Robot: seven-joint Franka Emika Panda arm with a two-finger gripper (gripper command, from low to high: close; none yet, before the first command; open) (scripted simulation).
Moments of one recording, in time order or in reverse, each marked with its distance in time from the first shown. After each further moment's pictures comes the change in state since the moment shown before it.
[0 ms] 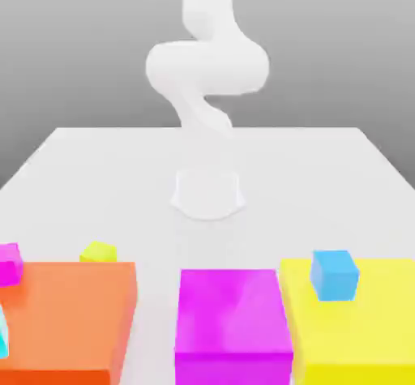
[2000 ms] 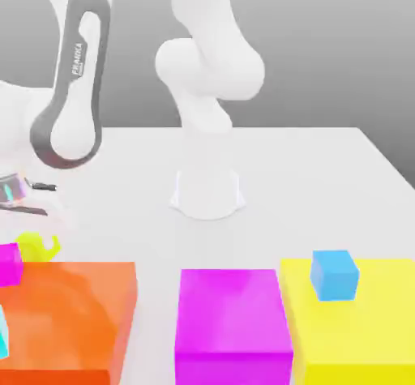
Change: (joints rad) arm -0.657 0.970 -0.185 -0.143 0.183 0.249 -0.688
